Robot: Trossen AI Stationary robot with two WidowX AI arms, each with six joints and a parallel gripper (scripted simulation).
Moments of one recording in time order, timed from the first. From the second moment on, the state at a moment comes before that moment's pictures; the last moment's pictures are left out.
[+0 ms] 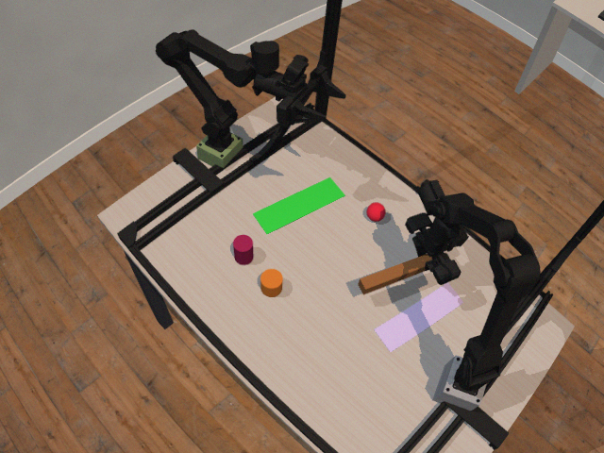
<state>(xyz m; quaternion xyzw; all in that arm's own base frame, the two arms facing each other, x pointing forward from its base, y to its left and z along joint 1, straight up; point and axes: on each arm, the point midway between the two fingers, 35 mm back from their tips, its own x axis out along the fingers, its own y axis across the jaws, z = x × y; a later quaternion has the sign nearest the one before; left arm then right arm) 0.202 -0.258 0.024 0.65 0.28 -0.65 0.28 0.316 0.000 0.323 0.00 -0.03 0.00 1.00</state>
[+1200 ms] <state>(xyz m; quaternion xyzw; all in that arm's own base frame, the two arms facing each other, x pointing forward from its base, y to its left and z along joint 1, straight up) 0.324 -0.260 0.019 0.67 0.21 -0.67 0.21 0.316 0.000 0.323 0.00 -0.03 0.00 1.00</state>
